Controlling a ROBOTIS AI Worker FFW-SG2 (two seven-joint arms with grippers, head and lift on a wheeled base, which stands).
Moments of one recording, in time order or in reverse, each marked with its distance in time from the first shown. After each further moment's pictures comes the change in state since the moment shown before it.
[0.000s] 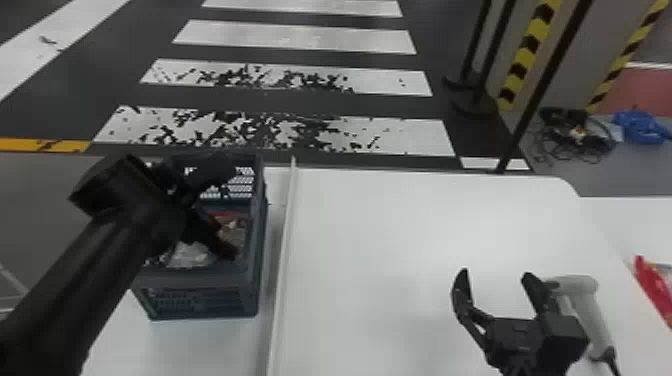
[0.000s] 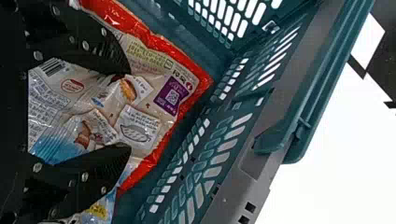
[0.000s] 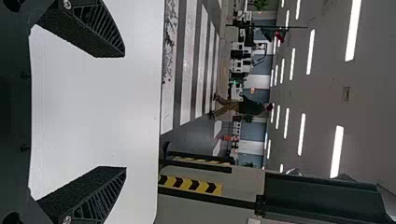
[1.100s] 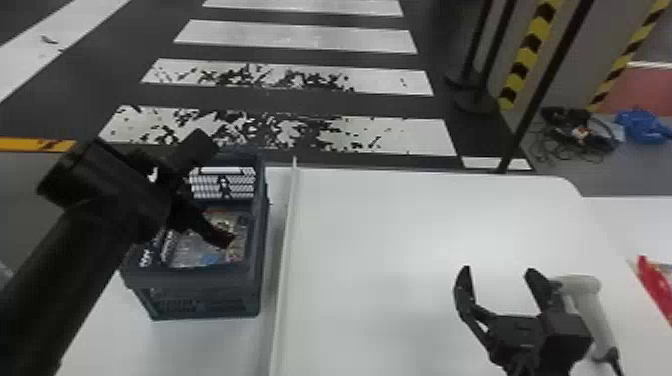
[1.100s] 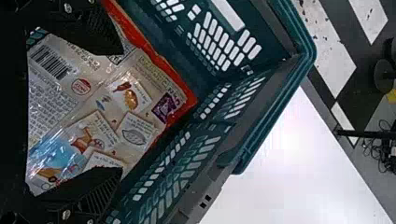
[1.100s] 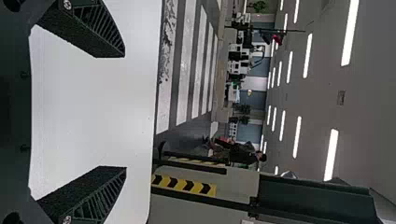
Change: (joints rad) left arm 0.067 0.085 -0.013 -0.293 0.159 0.246 0.008; right arm 0.004 0.000 0.001 -0.020 0.023 0.000 0.000
